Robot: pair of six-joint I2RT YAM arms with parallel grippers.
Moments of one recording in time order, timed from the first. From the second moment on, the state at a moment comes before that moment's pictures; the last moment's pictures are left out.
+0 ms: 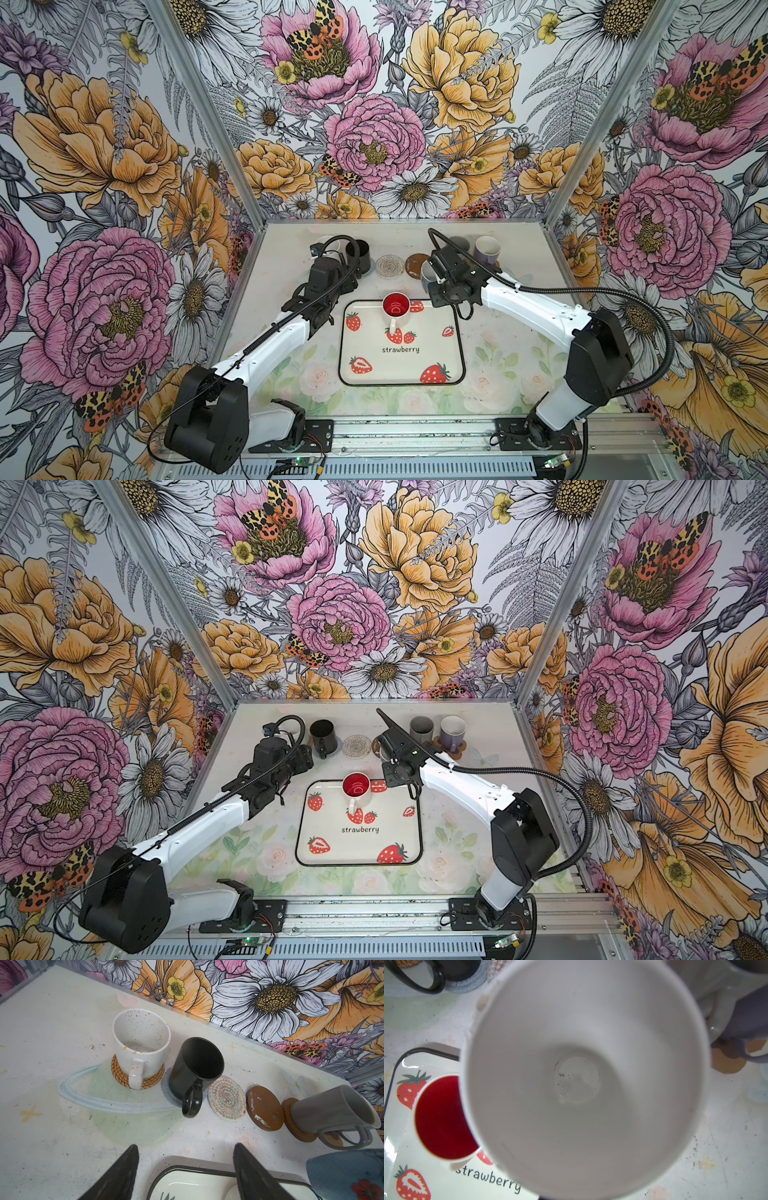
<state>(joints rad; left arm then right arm) -0.36 1.26 0.79 -0.07 -0.24 -0.53 0.64 1.67 1.35 -0.78 0.13 0.34</state>
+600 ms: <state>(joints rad) -0.34 1.26 0.79 -0.05 -0.23 -0.53 0.53 2.02 1.71 -0.76 0.05 0.27</state>
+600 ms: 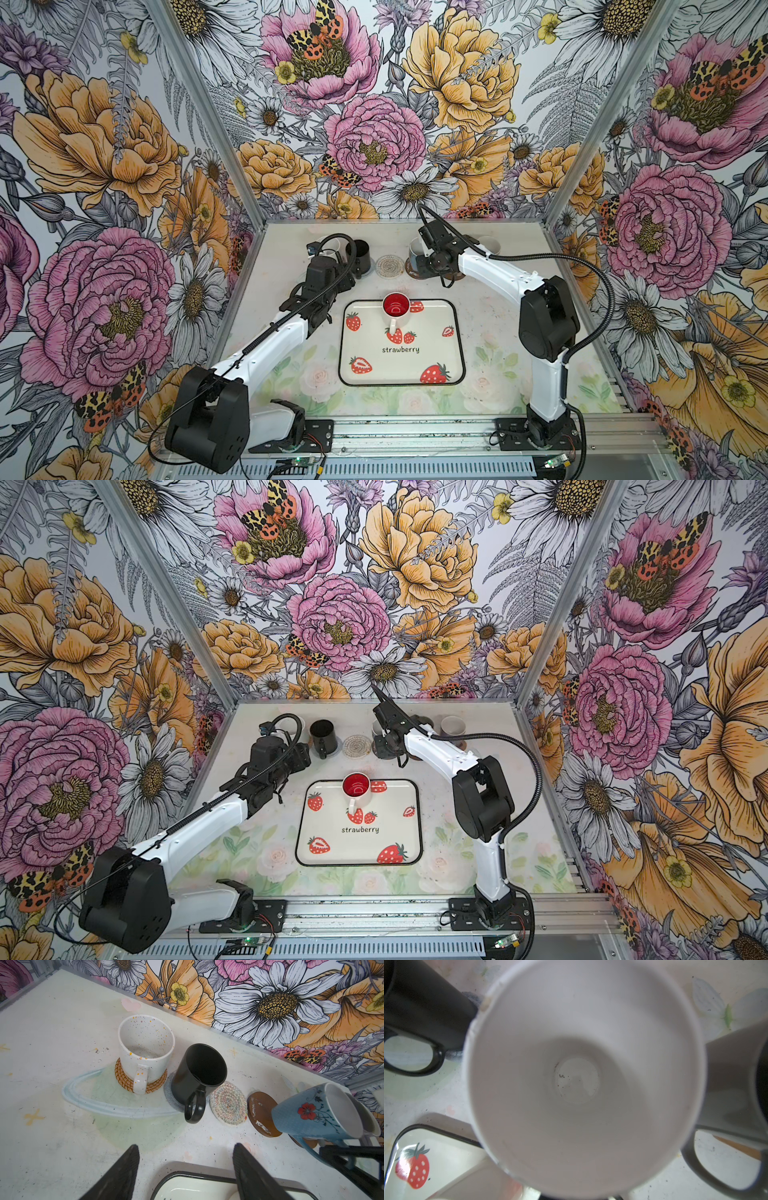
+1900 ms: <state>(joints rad) -0.34 1.32 0.82 -0.05 -0.23 -0.53 0.46 2.27 1.98 -0.76 0.05 0.27</state>
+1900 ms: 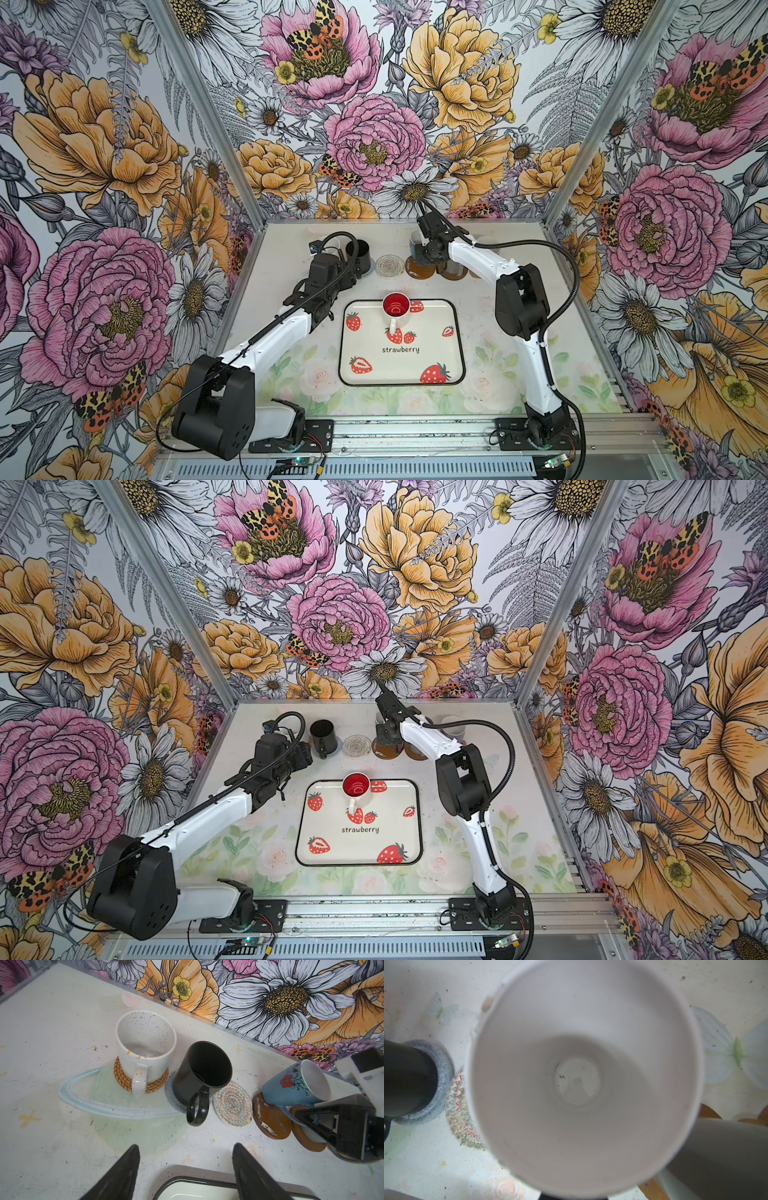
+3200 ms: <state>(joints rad) -0.34 1.32 0.82 -0.05 -0.20 -0.53 0.52 2.17 1.81 -0.72 0.13 0.27</state>
